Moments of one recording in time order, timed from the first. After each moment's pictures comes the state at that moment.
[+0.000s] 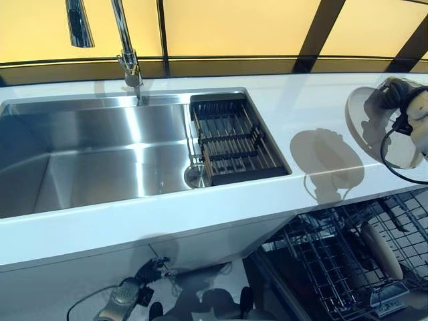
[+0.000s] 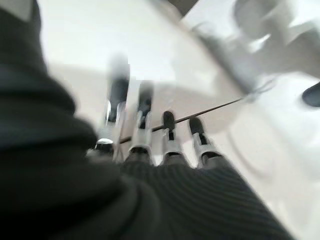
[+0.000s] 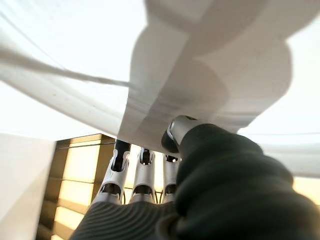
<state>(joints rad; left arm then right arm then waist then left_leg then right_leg) 0.01 0.44 -0.37 0.81 -0.07 -0.22 -0.12 -1.15 -1.08 0.70 0.70 -0.22 0.28 0.27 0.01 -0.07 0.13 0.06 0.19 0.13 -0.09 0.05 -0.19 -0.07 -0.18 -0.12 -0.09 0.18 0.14</state>
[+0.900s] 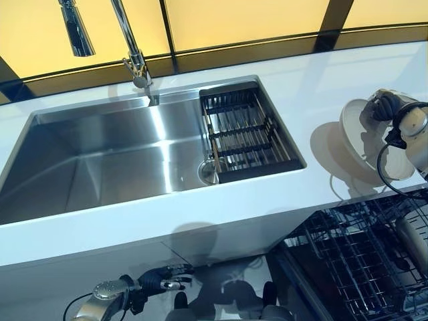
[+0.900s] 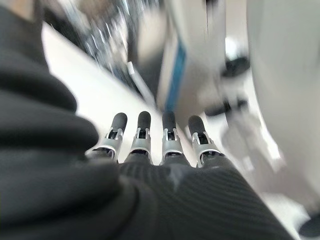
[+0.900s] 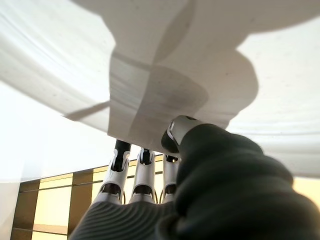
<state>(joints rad) 0.12 0.62 -0.39 0.42 -0.49 0.02 -0.97 -1.02 -1.10 0.62 0.64 -0.26 0.27 0.23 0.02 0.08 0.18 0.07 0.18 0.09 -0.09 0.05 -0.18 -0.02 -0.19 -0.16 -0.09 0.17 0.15</state>
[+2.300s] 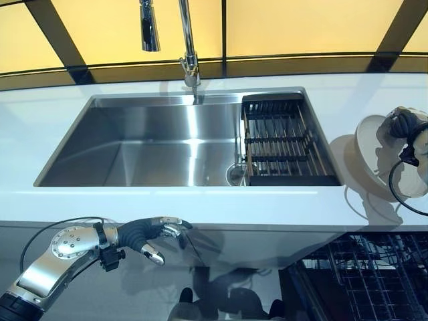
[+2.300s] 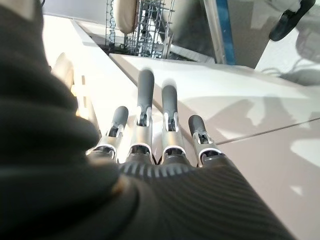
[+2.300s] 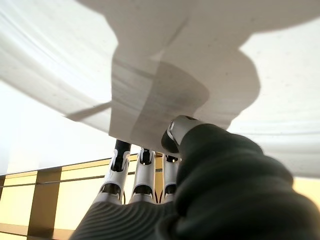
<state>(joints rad) 0.08 1.01 -0.21 -0.20 -0.56 -0.04 -0.81 -0.84 -1.14 0.51 0.60 -0.27 0.32 0.20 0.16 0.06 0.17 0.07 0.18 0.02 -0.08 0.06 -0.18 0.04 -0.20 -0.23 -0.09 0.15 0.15</state>
